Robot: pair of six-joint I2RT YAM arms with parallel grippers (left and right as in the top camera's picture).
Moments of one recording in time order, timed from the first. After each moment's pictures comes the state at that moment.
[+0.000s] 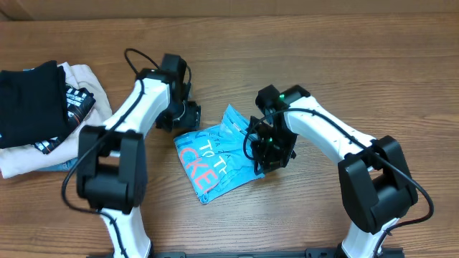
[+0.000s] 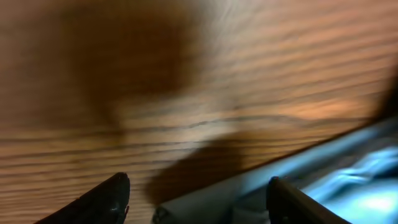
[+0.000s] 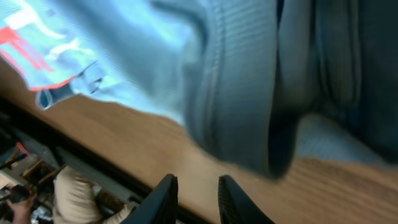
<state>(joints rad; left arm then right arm) -0.19 2.04 1.45 -0.96 0.09 -0.15 0.50 1.92 1.33 -1.21 -0.46 0.07</state>
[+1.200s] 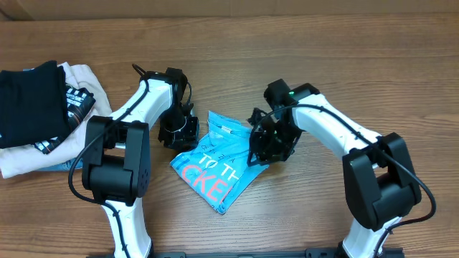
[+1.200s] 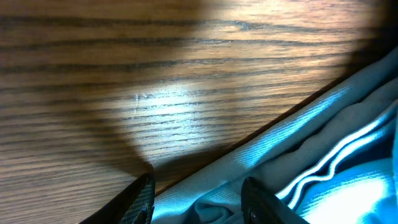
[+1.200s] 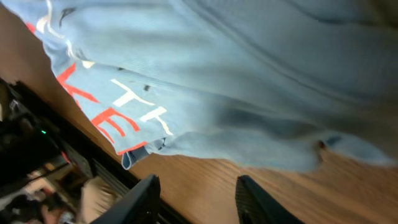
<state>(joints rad) -0.19 2.10 1.45 -1.15 0.24 -0.16 0.45 1.92 1.32 -1.11 -0.59 0.05</state>
